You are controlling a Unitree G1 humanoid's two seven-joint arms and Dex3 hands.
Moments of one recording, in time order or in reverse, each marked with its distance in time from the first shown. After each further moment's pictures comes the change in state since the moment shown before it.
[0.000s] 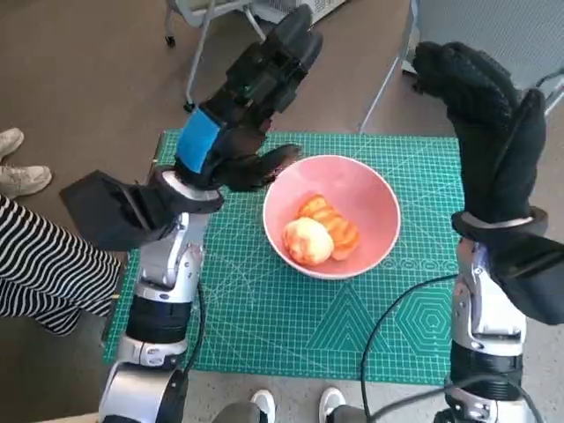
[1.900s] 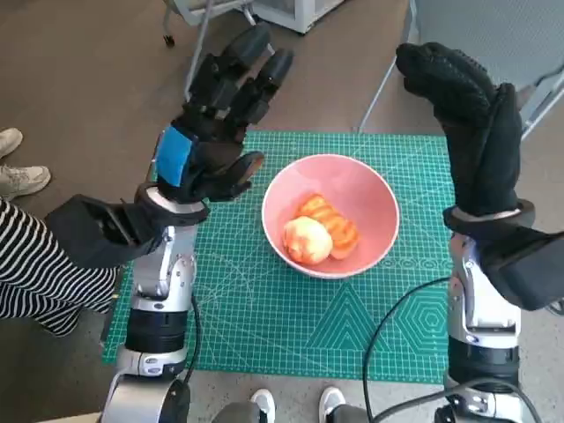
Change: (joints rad) left arm 0.082 -0.017 0.067 -0.005 0.024 -0.080 -0.039; right arm -0.004 -0.006 0.030 0.039 -0.017 -0.008 0.003
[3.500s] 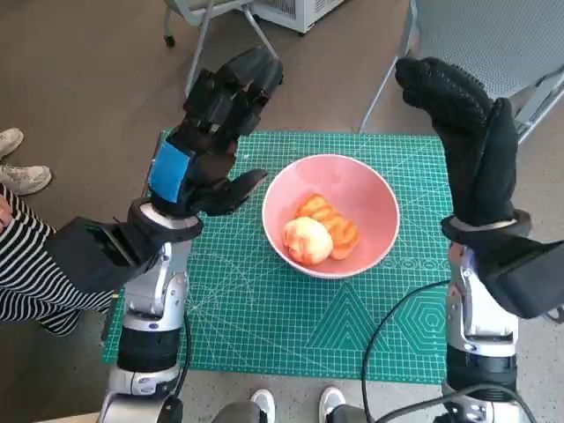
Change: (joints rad) left arm 0.087 0.017 -0.040 -0.145 0.058 0.062 0.102; right arm 0.041 0.007 0.000 -0.028 -0.004 0.008 0.000
